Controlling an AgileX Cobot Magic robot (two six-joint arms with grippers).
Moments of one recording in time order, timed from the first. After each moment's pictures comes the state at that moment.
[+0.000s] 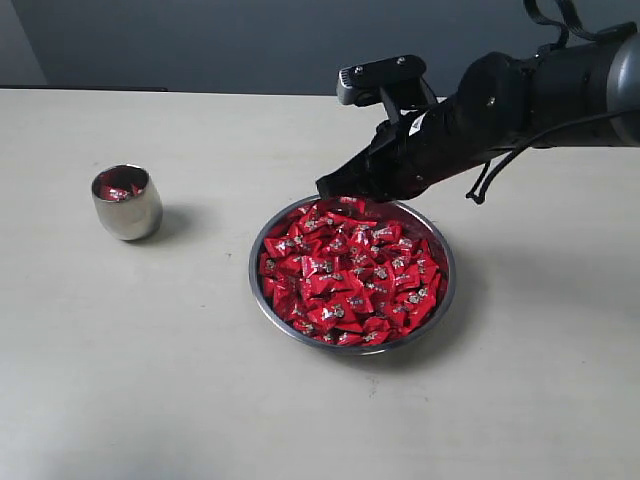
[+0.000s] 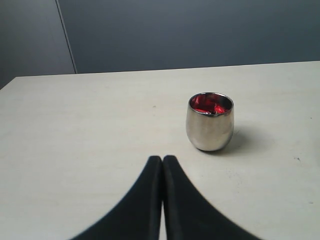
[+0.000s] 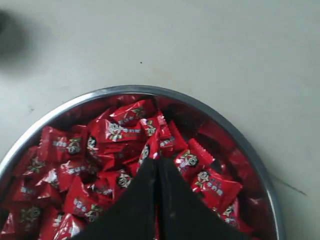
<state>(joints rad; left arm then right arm) 0.12 0.00 0.00 0.05 0.29 -0.02 0.66 1.80 -1.10 0.30 0.31 -0.23</state>
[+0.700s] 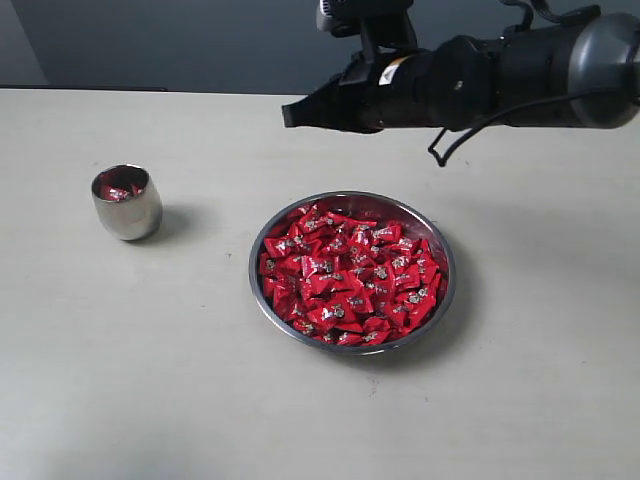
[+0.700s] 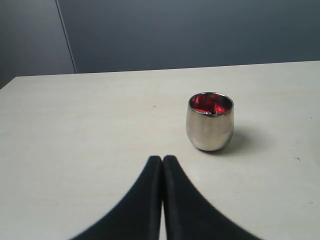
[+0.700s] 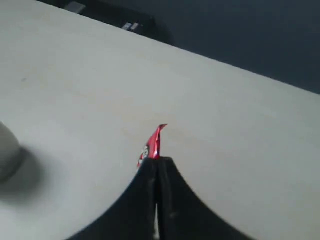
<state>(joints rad) 0.12 0.00 0.00 0.05 0.29 -0.02 0.70 1.86 -1.23 0.25 0.02 -0.18</state>
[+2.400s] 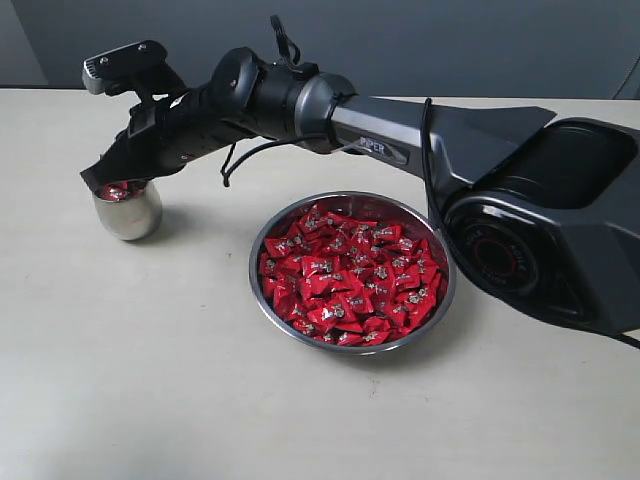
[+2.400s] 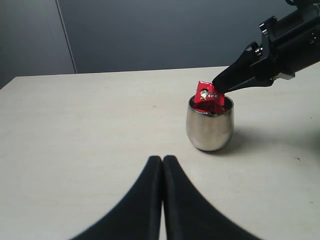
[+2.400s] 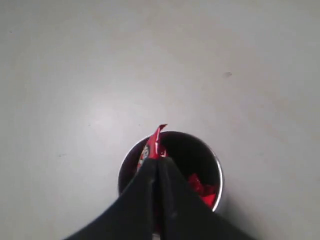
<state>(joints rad) 0.12 0.00 0.00 0.05 0.29 -0.02 0.91 2.47 -2.11 0.78 0.51 -0.74</state>
